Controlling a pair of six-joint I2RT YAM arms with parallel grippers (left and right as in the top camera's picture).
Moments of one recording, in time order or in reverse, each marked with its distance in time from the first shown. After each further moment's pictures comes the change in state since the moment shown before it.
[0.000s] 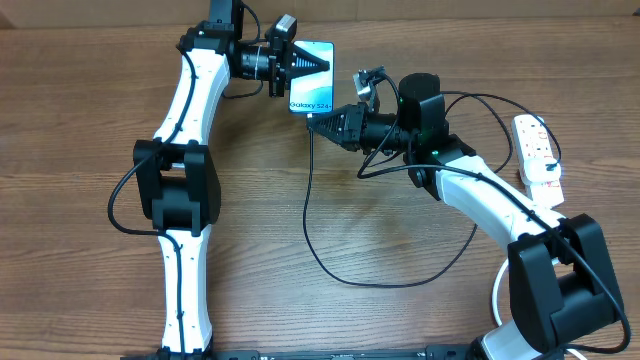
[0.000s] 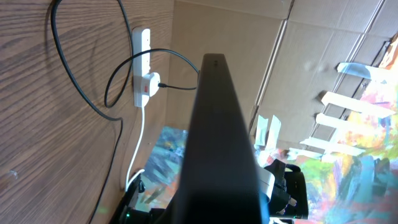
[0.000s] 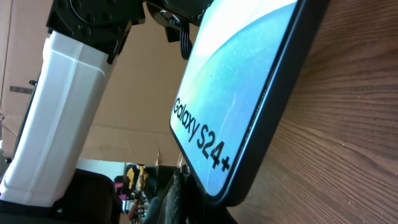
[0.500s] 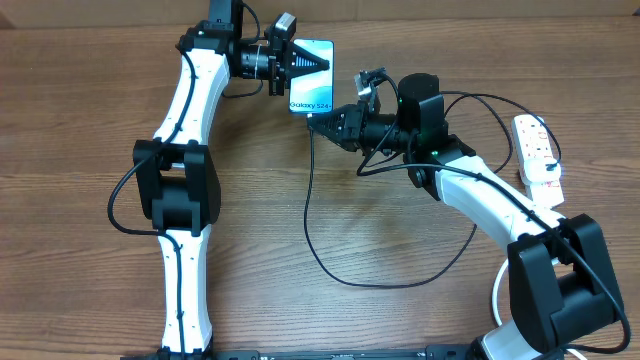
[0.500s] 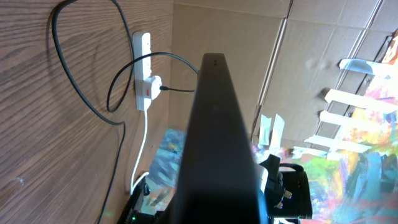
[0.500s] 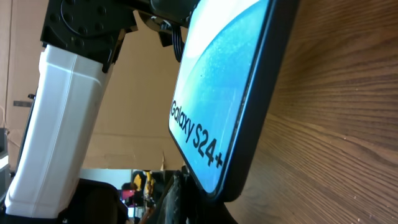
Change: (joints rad) left arm 0.000 0.000 0.000 0.015 -0.003 0.023; right arm 0.001 0.000 0.000 -0.006 0.021 0.066
